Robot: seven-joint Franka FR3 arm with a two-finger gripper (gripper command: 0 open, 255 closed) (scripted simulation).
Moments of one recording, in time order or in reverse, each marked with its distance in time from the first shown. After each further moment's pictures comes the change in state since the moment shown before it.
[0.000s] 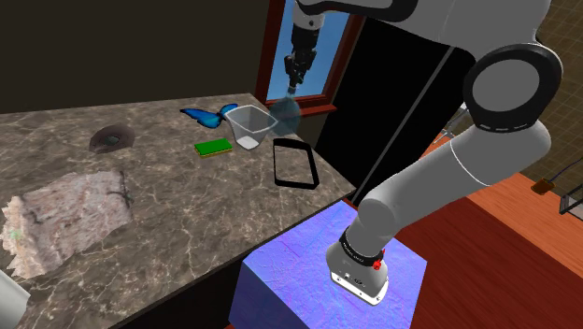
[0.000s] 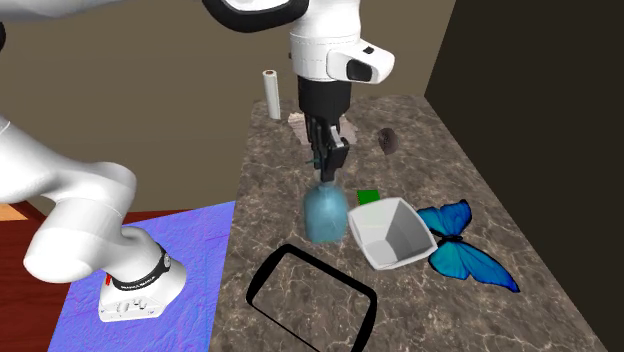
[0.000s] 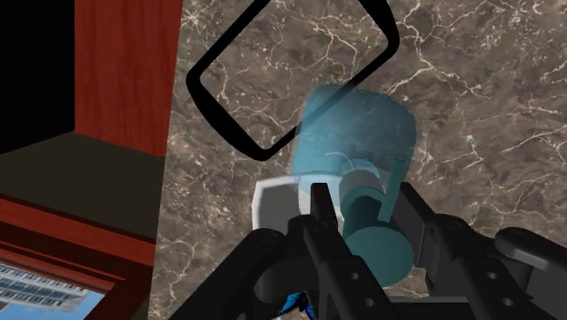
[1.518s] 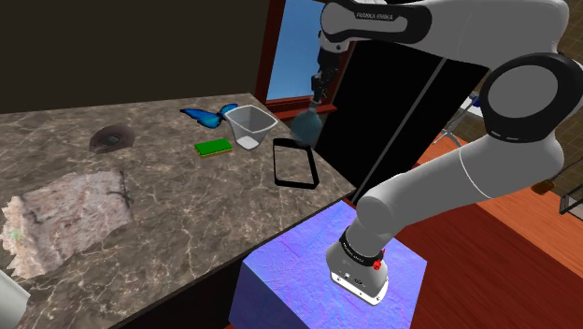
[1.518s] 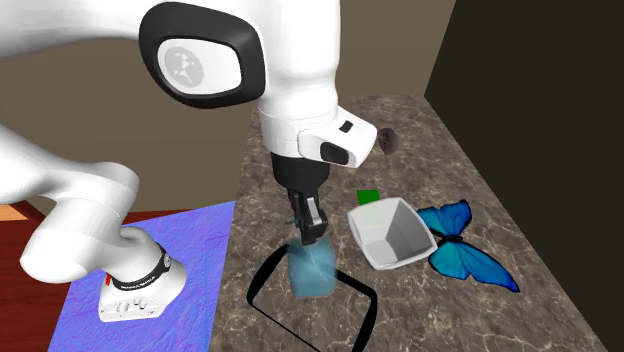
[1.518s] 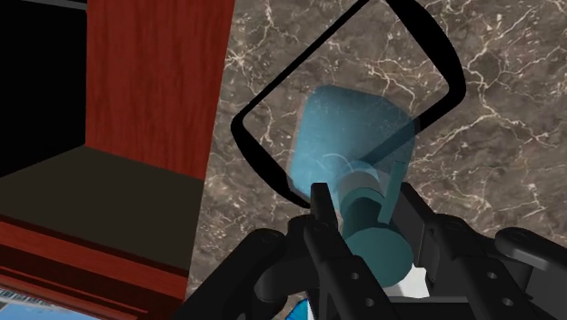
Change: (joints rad) arm -0.066 -0.114 -0.128 -0.214 -0.050 0.121 -0.162
